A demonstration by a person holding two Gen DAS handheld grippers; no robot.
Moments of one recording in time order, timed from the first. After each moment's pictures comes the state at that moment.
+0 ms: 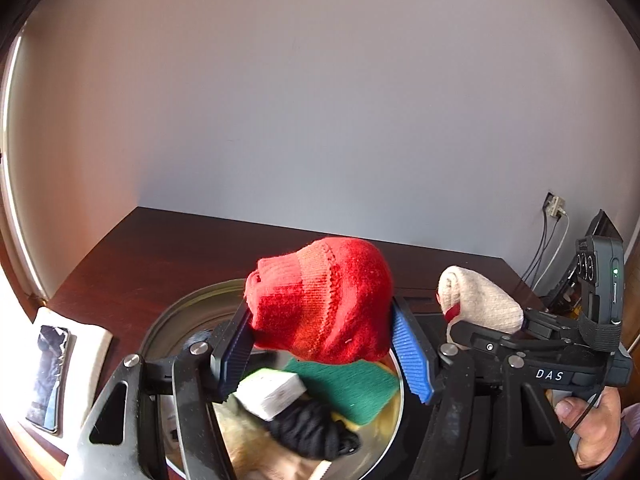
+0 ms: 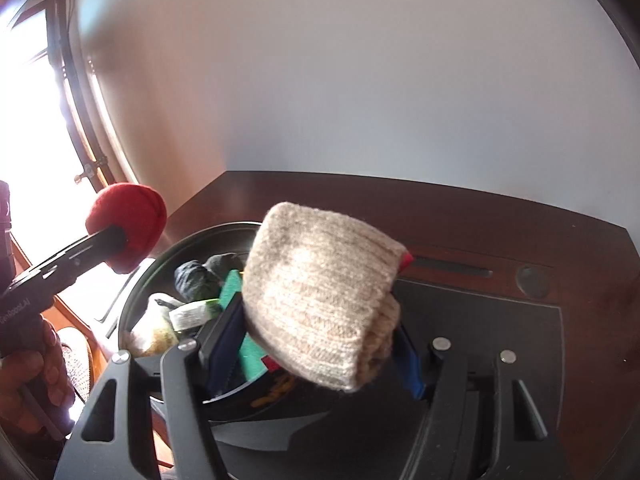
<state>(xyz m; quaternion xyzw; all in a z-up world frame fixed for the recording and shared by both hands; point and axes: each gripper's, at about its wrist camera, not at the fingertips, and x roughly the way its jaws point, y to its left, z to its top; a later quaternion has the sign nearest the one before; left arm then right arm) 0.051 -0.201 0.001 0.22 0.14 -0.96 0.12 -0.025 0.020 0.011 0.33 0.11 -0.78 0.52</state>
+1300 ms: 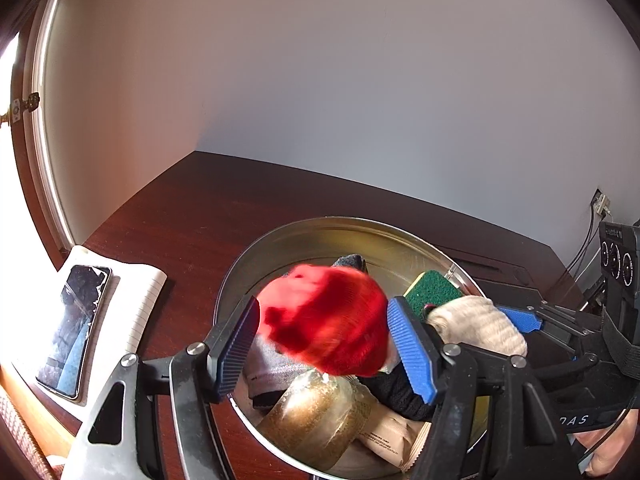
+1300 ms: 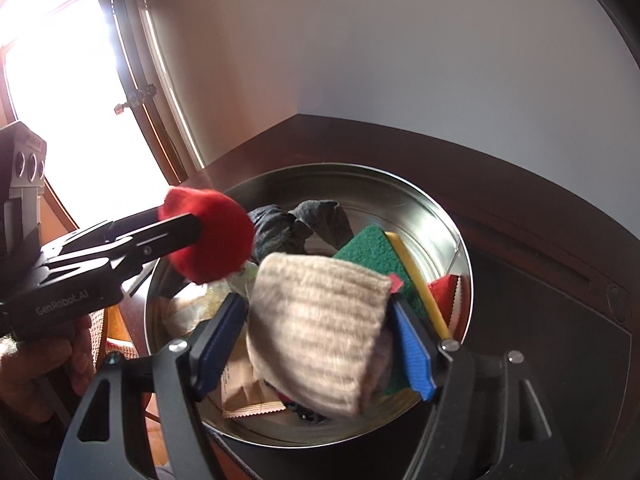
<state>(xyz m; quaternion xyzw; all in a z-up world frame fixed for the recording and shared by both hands) 0.081 -0.257 -0.051 0.27 0.17 -0.93 0.18 0.044 -0.078 -0.040 0.34 0.18 -0.71 0.59</state>
